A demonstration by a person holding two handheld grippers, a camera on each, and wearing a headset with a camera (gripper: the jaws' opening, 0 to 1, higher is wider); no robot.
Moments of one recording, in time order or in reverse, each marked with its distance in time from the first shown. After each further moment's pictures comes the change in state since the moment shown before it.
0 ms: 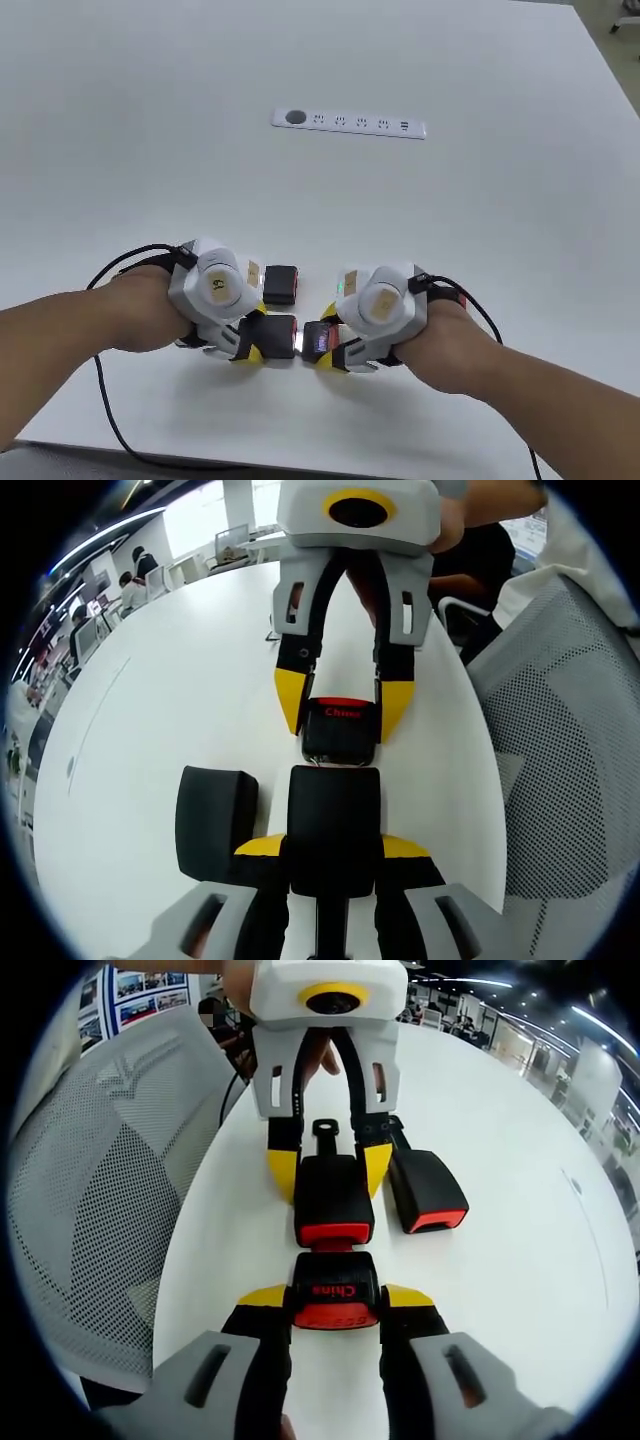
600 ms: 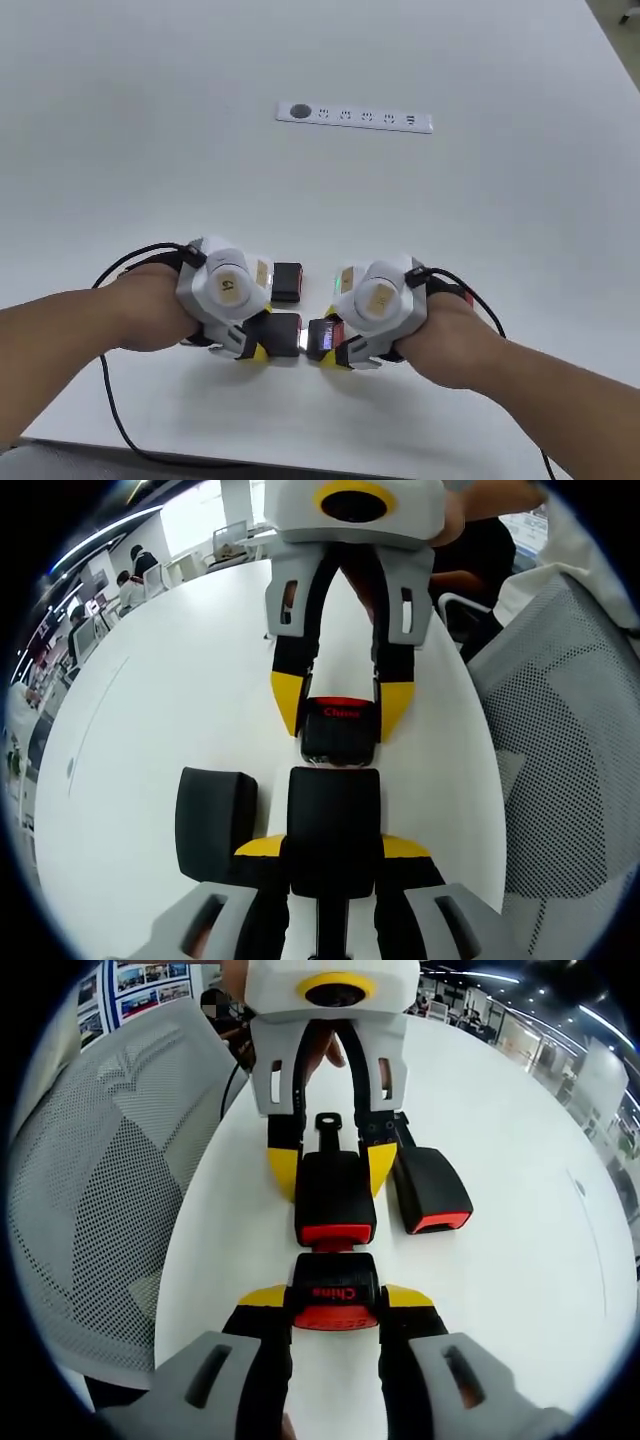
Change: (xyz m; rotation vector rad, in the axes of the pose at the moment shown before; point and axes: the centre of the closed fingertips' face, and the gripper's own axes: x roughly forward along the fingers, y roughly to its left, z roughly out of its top) left arm 0.003 0.001 -0.003 0.003 0.016 -0.001; right arm 0.001 0.001 0.000 -0.015 0.049 0.015
